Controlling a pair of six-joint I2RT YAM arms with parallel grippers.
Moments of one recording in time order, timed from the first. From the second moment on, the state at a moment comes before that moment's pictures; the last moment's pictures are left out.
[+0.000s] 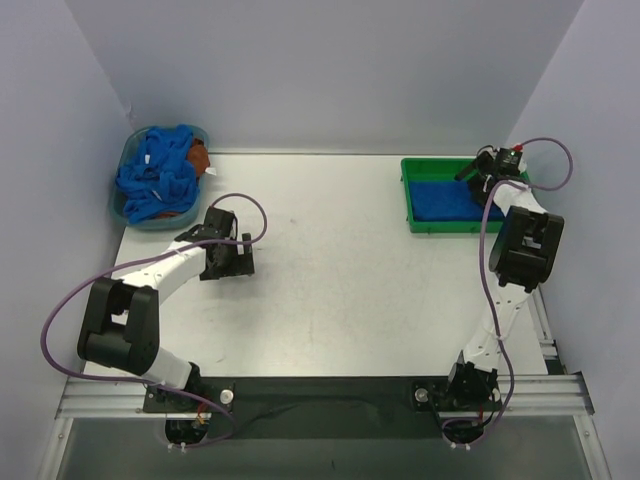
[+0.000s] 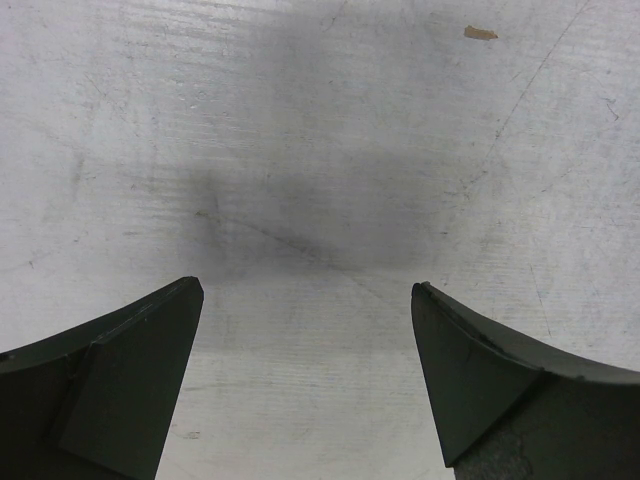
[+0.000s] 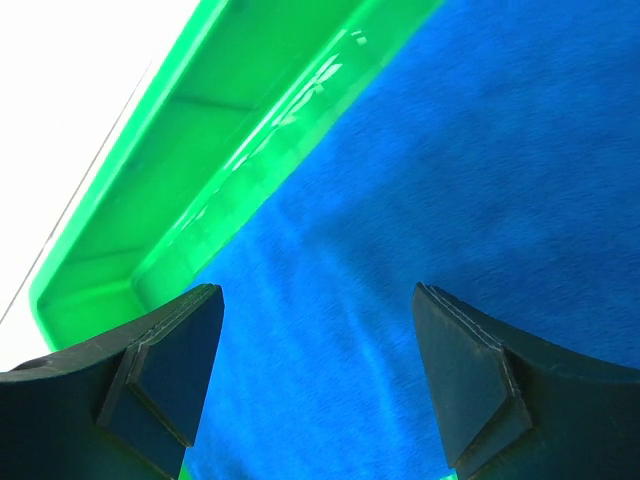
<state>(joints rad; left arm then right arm) -0.27 1.50 0.88 -0.49 -0.10 -0.38 -0.28 2.21 1.66 -0.19 -0.13 0.61</state>
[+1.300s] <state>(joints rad) -0.27 1.50 0.88 -0.49 -0.10 -0.38 -0.33 2.24 1.71 -0.30 0.10 0.61</state>
